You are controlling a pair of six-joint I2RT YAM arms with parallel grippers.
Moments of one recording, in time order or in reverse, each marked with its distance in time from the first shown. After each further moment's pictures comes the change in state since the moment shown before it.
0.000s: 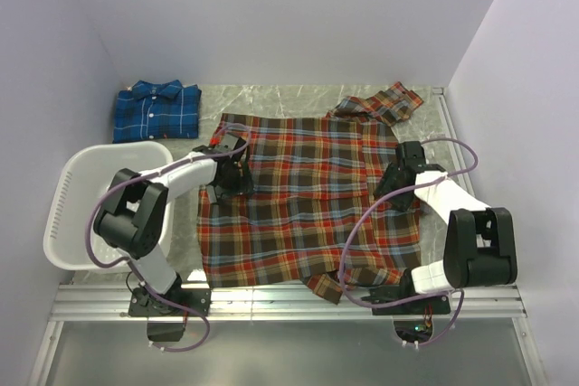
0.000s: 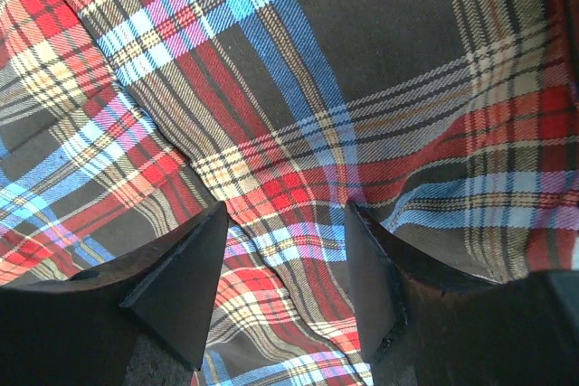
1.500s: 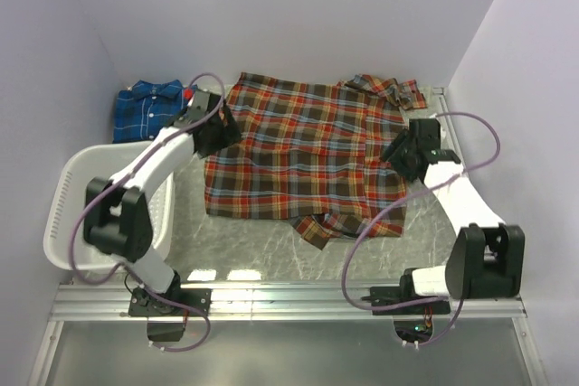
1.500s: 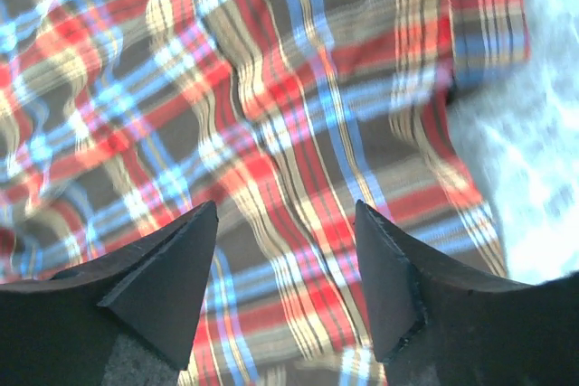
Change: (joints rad) left arm 0.158 0.003 0.319 0.040 -0.005 0.032; right arm -0.032 -0.034 0.211 0.049 0.024 0.076
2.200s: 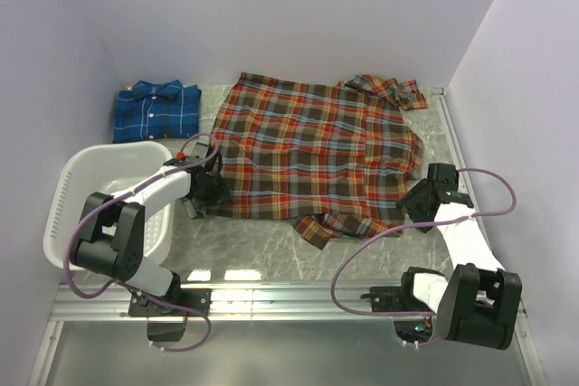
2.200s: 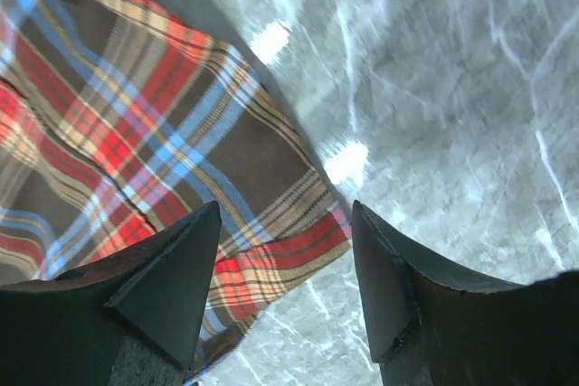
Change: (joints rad) left arm 0.000 -0.186 -0.517 -0.055 0.018 -0.133; right arm -0.203 -0.296 -0.383 -0.138 -0.027 0.029
